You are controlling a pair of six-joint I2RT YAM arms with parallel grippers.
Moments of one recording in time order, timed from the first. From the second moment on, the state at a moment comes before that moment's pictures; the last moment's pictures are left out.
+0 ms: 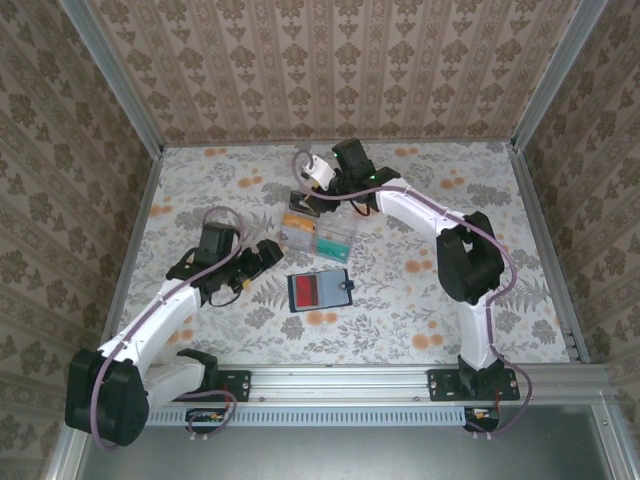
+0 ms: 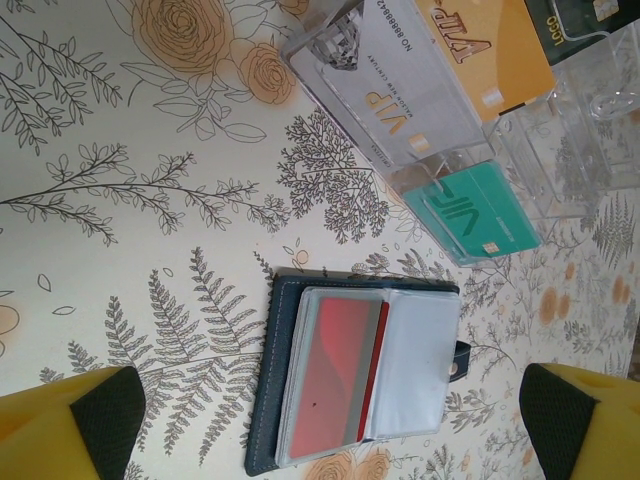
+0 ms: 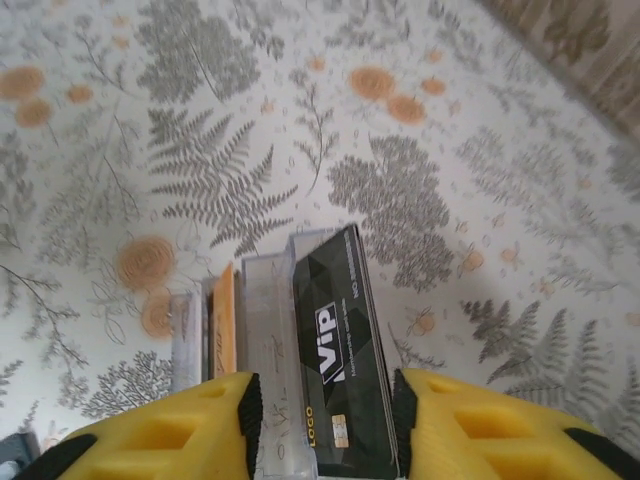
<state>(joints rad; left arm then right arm) -0.36 1.06 0.63 -0.45 0.33 -0.83 0.53 1.99 1.70 -0.39 -0.34 -0.36</state>
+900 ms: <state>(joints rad) -0.36 1.10 0.63 -0.41 0.35 -0.82 0.78 1.68 1.08 -0.29 -0.20 0.65</state>
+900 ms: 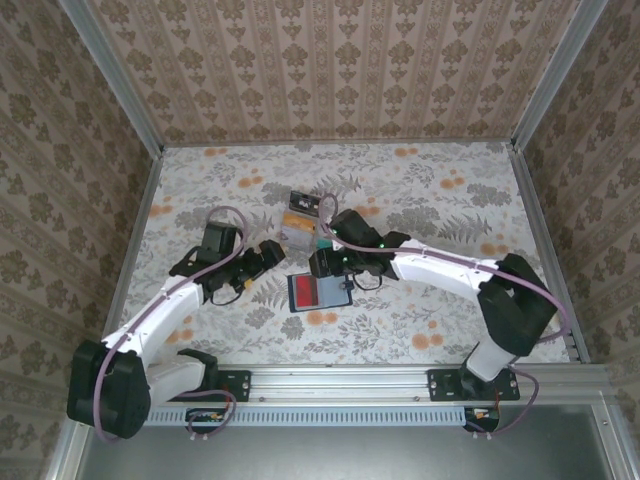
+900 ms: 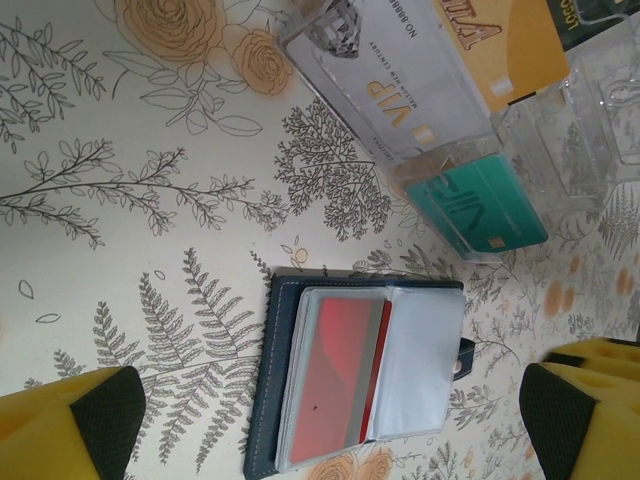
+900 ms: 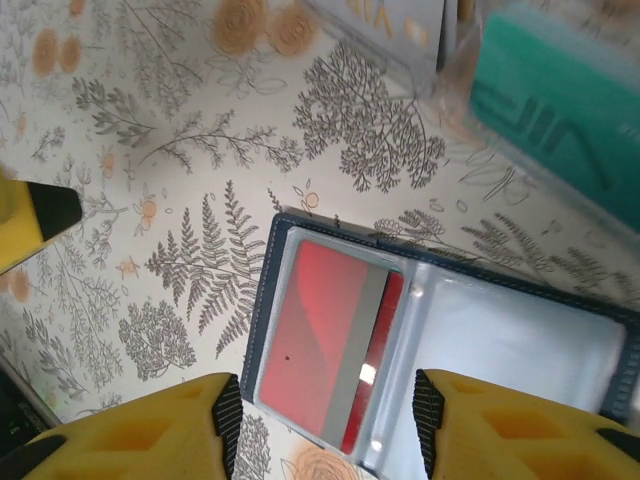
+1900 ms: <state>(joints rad) -0.58 1.32 0.63 -0.32 0.32 -0.85 0.78 1.87 1.05 -0.17 -0.30 0.92</state>
